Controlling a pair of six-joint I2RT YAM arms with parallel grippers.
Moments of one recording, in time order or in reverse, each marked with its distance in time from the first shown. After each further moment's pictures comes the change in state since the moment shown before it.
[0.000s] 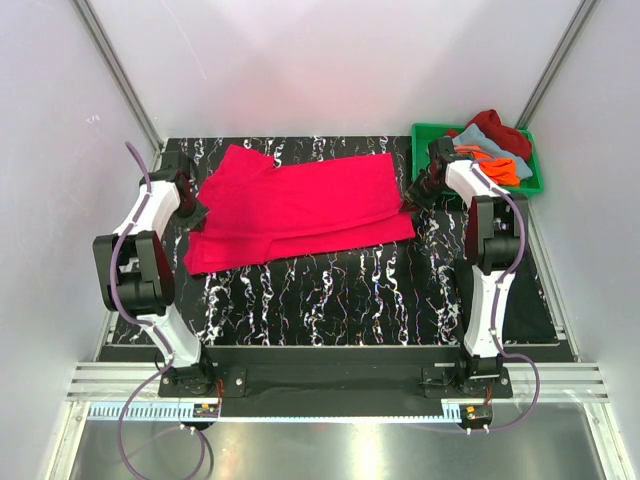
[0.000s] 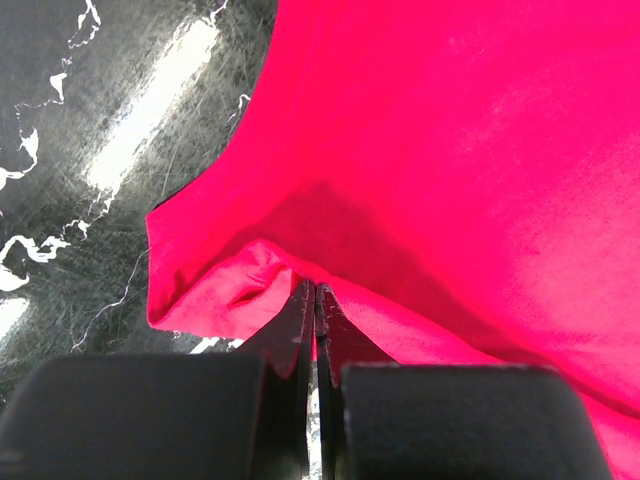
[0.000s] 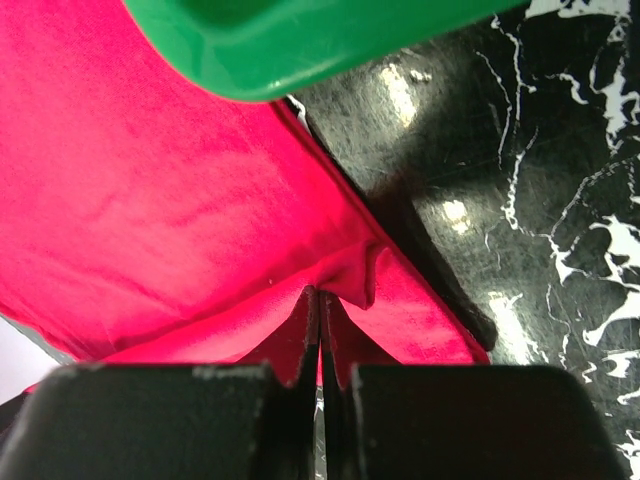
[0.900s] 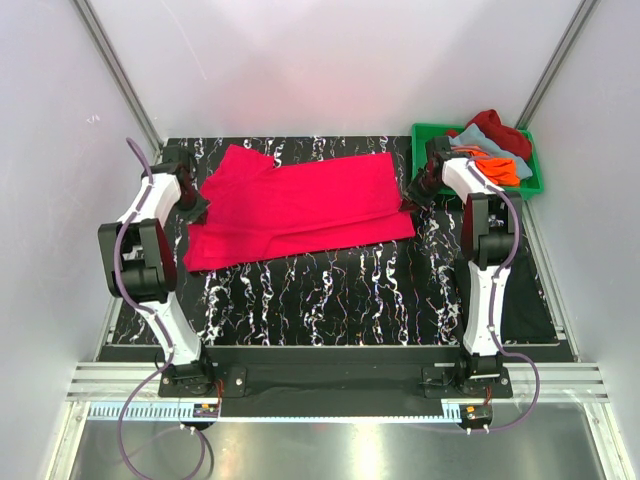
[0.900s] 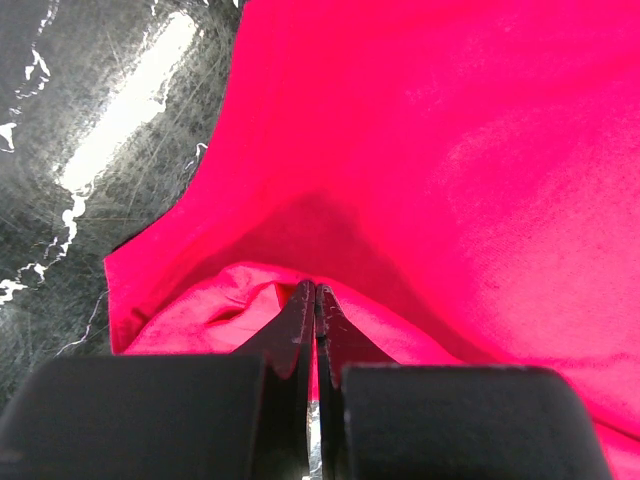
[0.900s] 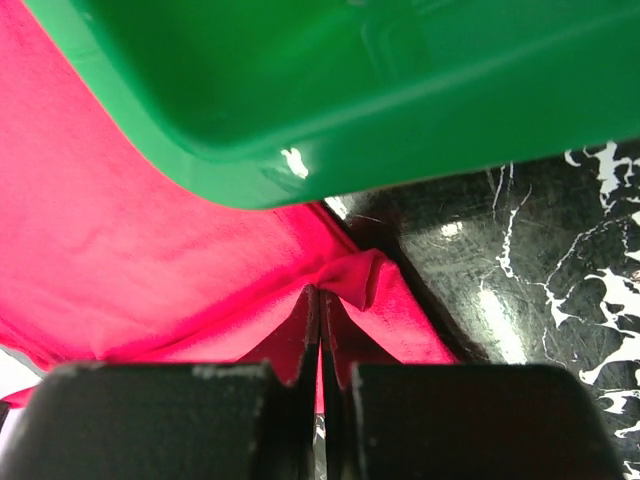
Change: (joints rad) left arm 0.013 0.102 0.099 0.010 0.036 -0.019; right arm 0.003 0.076 0.085 -0.030 0.035 -0.002
